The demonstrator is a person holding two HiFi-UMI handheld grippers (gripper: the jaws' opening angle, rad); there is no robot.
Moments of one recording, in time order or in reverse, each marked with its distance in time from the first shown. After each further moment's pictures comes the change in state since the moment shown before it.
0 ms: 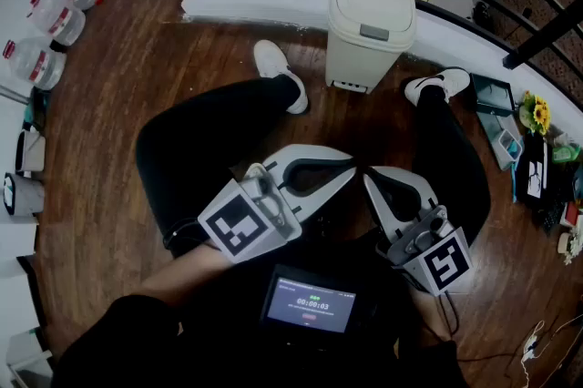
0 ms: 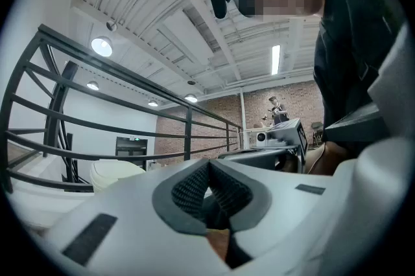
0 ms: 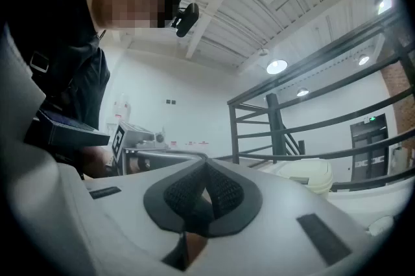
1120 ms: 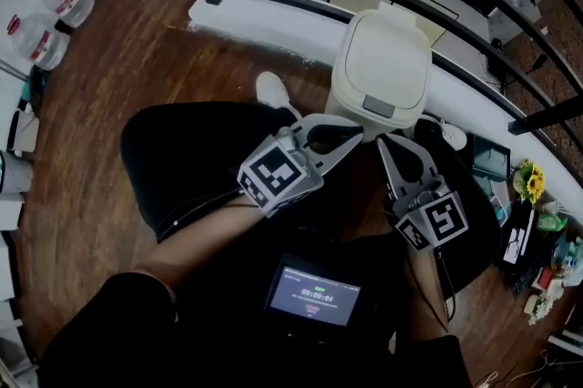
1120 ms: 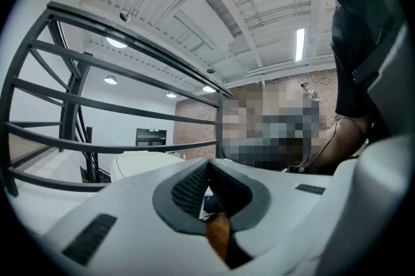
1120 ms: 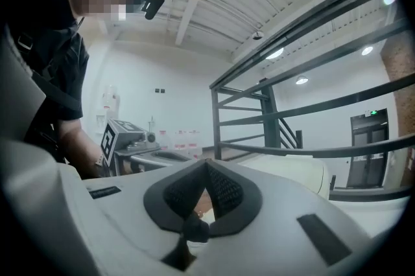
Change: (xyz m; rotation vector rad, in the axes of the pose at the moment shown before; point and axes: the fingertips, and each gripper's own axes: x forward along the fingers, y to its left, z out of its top) left arm 0.117 0.233 -0.063 -0.033 0.093 0.158; right arm 0.132 -0.233 -0.027 0.008 0.071 -0.012
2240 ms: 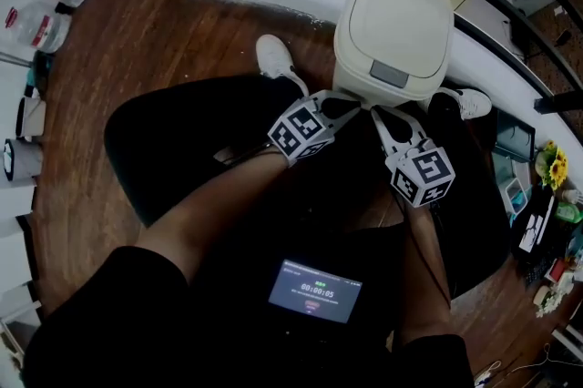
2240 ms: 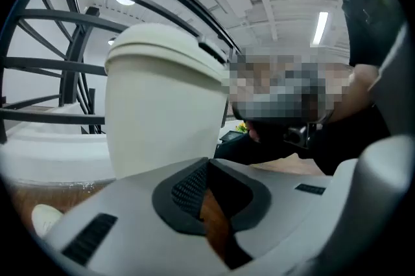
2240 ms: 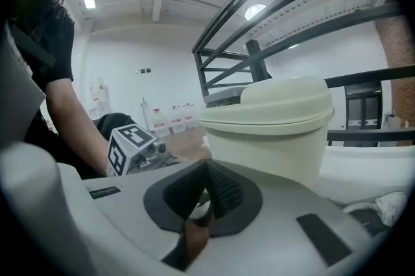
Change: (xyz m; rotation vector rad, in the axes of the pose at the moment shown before) left arm 0.075 0.035 -0.221 -0.138 0.294 -0.018; right arm 0.024 -0.063 -0.176 0.163 0.246 -0.004
